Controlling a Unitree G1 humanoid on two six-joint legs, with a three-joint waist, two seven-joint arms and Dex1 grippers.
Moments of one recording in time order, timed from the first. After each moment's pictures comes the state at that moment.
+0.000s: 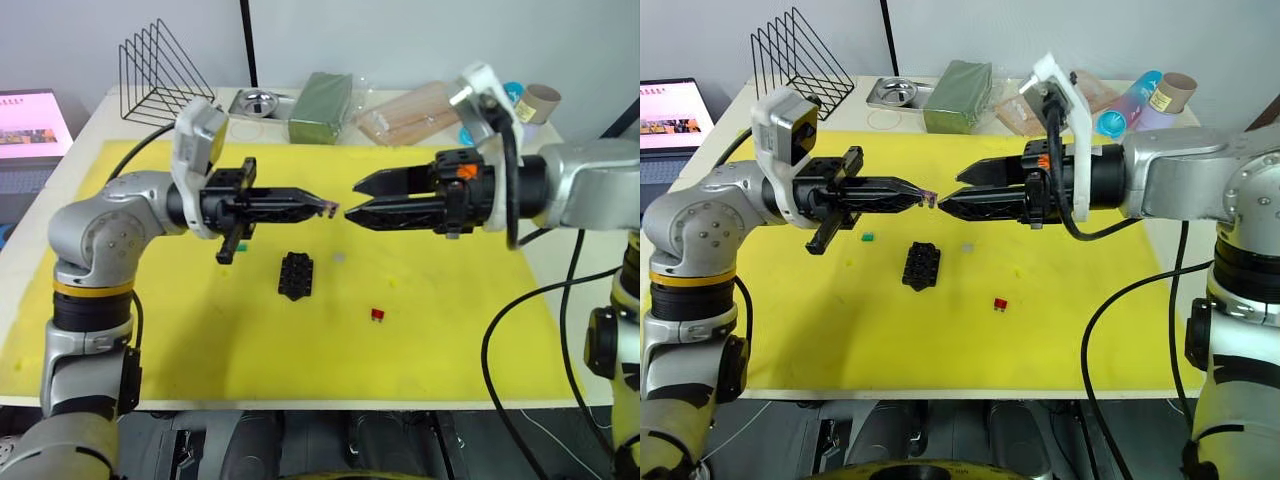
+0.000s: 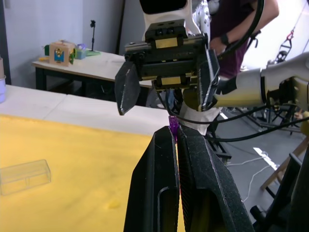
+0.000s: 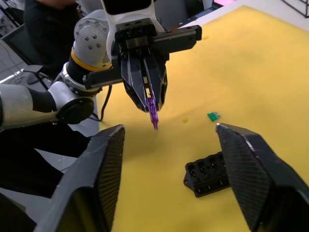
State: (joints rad) left arm -0.76 0.59 0.07 -0.14 -0.85 0.84 -1.27; right arm -1.00 -0.83 -0.08 -0.27 1.56 1.38 0.34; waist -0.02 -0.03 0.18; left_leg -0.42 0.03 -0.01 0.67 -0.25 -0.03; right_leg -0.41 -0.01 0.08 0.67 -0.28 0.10
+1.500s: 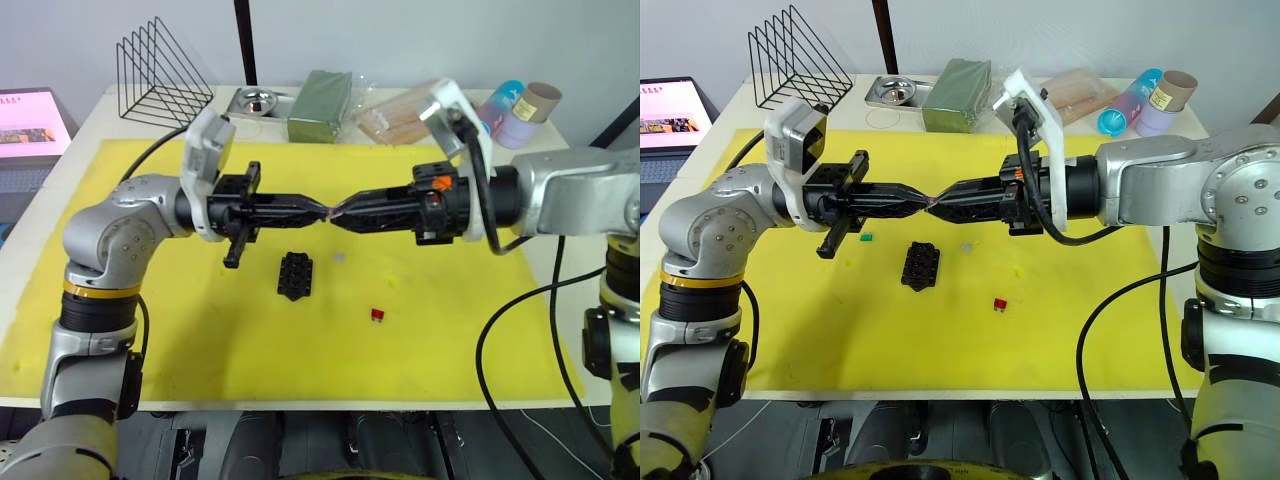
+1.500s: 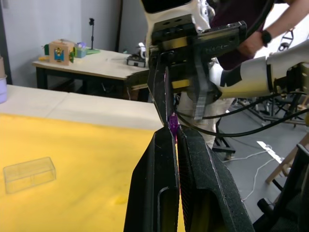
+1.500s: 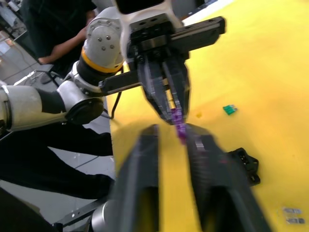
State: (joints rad) left arm -0.75 0.59 0.03 -0.11 -0.82 0.76 -1.29; right arm -1.00 -0.82 0.01 -0.26 1.67 1.34 0.23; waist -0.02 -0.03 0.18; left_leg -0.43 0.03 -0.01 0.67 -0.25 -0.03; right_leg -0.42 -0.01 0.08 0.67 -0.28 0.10
